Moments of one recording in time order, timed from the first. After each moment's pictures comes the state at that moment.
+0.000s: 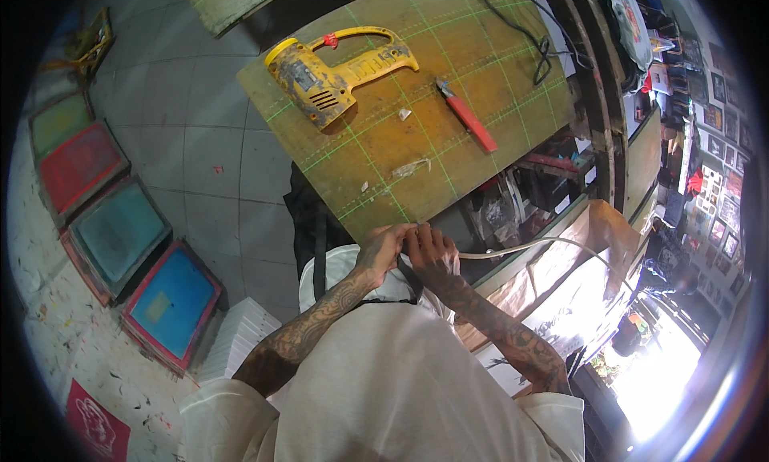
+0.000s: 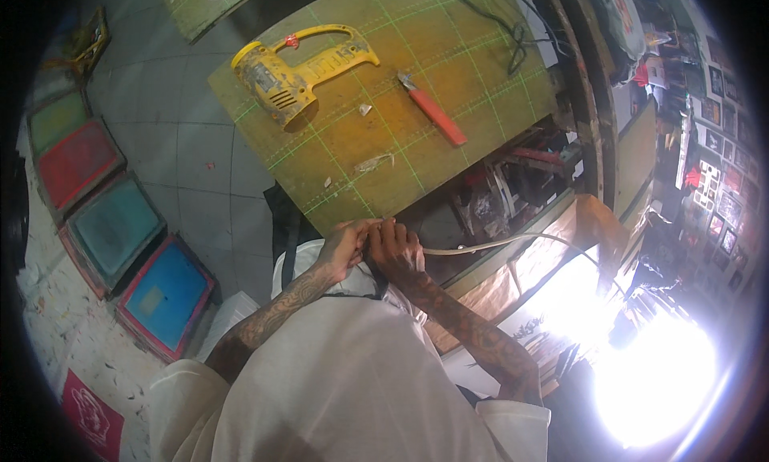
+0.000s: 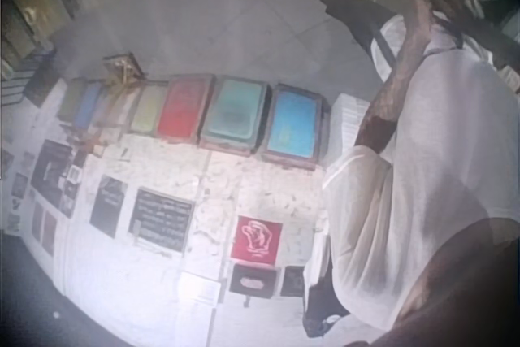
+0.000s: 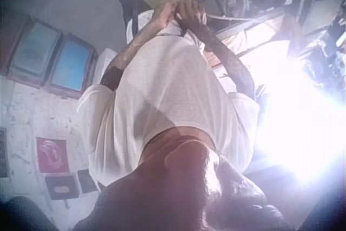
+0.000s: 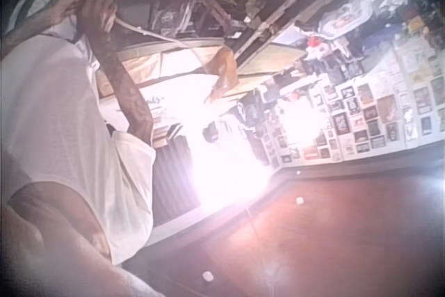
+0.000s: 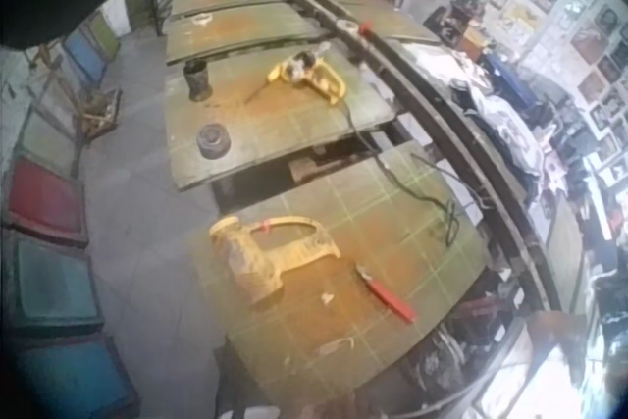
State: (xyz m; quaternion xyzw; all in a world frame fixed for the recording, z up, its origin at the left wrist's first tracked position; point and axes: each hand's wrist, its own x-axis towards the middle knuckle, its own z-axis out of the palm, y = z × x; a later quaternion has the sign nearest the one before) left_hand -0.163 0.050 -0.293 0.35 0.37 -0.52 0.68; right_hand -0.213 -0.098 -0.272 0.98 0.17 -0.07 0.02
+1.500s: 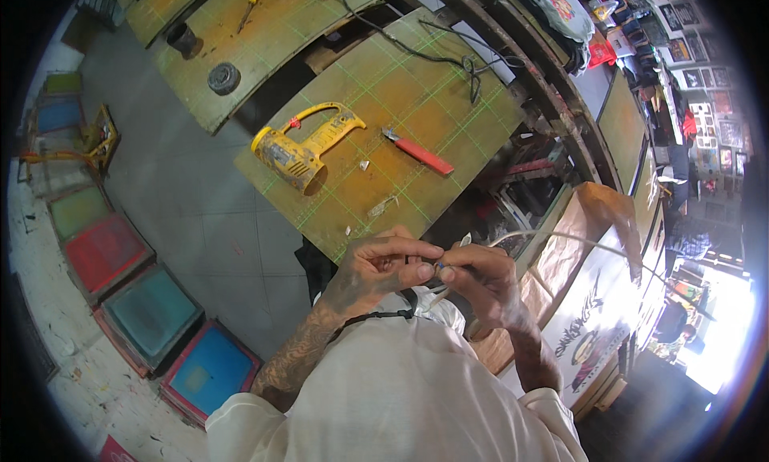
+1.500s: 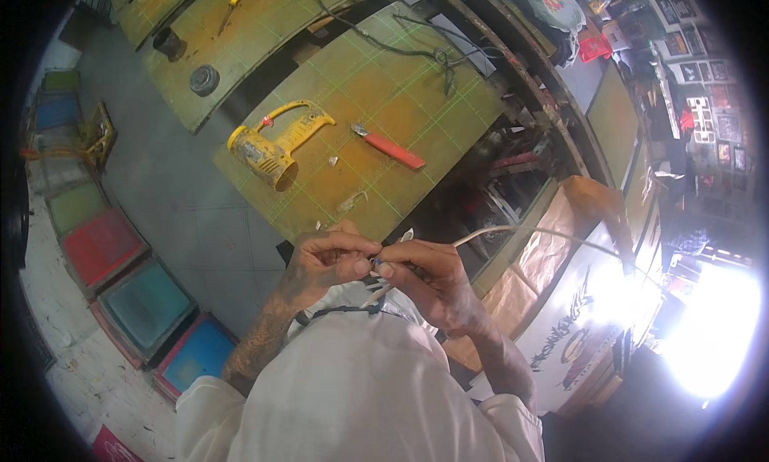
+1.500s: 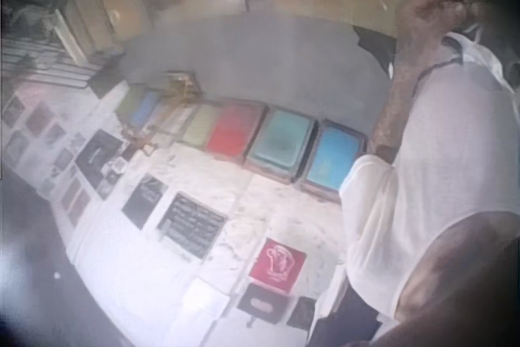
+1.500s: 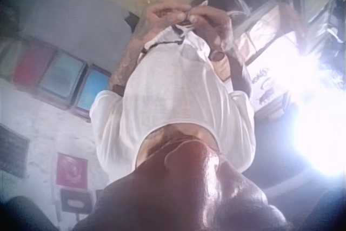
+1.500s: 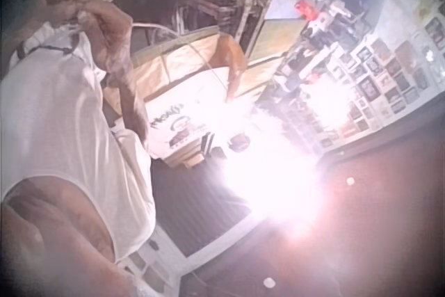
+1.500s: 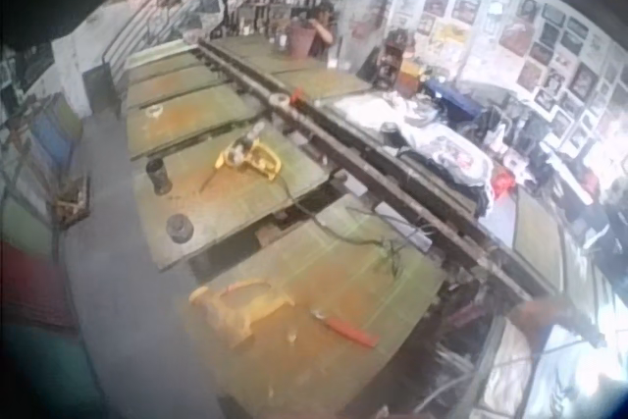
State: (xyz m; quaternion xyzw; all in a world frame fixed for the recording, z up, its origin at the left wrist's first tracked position) left_hand -0.075 0.063 -0.139 0.44 -0.11 -0.45 0.77; right_hand -0.155 -0.136 -0.064 0.78 -0.04 -0.04 -0.63
